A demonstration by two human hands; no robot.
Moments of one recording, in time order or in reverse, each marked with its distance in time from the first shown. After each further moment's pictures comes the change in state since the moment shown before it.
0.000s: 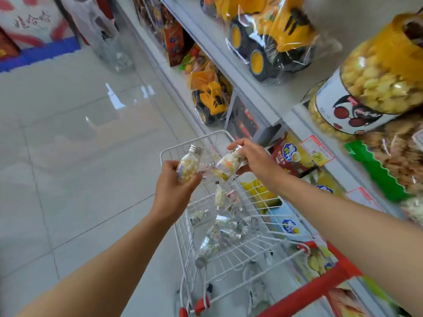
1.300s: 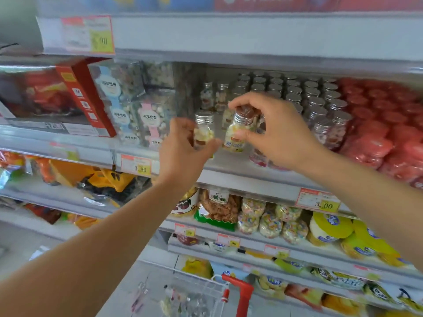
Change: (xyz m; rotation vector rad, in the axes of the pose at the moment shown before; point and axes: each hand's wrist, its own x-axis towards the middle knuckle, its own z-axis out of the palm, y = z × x) left_hand -0.092 0.393 0.174 0.131 -0.478 0.850; right_hand -0.300 -0.219 -0.255 -0.714 1.037 -0.333
